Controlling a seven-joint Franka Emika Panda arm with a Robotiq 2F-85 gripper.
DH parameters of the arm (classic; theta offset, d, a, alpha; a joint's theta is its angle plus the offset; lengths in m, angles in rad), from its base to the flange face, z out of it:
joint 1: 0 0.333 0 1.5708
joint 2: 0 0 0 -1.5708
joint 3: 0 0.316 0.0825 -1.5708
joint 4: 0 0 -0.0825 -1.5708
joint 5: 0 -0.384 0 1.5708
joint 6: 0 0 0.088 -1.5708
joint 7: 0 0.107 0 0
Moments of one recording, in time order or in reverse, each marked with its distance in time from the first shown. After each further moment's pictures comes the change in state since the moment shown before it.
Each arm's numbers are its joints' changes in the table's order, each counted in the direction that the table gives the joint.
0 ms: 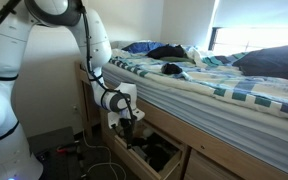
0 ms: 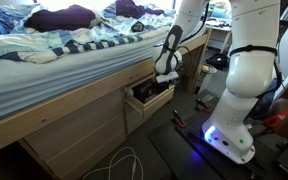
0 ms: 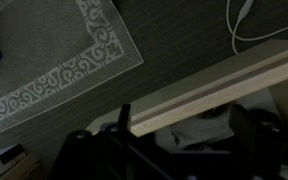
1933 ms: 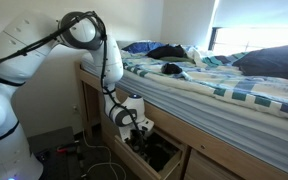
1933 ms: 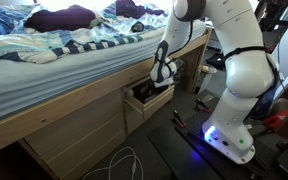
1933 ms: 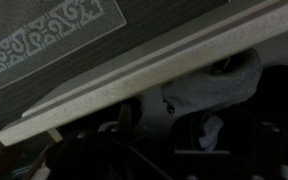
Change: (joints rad) arm 0.008 -0.294 -0.032 -0.195 -0.251 -0.263 -0.259
